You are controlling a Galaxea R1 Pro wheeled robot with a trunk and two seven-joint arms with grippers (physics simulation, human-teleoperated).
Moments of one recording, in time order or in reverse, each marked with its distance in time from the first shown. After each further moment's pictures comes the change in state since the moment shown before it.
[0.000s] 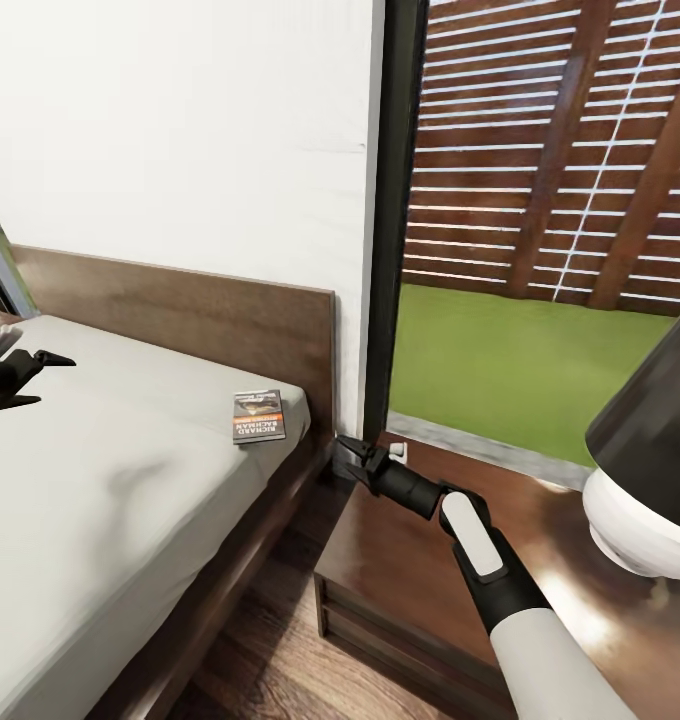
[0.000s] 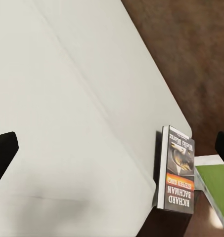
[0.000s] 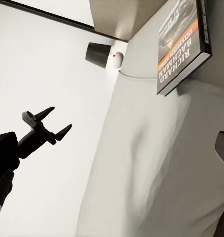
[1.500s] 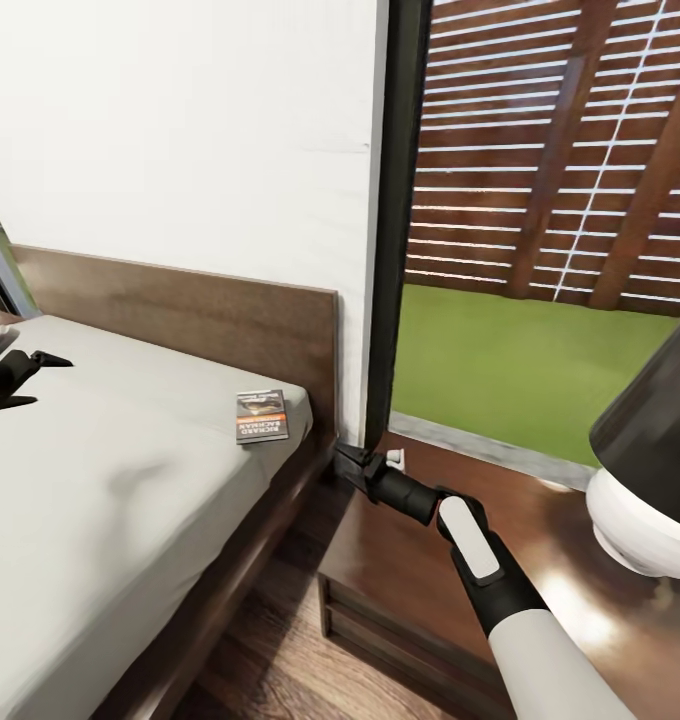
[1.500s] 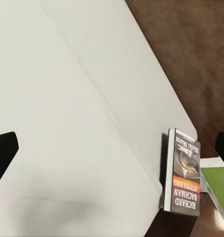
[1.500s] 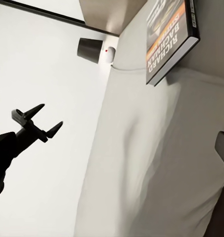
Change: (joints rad) left arm 0.000 0.007 -0.007 -0.001 -0.004 -0.001 0.001; right arm 0.000 0.001 0.010 0.036 0.001 0.003 -0.014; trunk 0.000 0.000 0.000
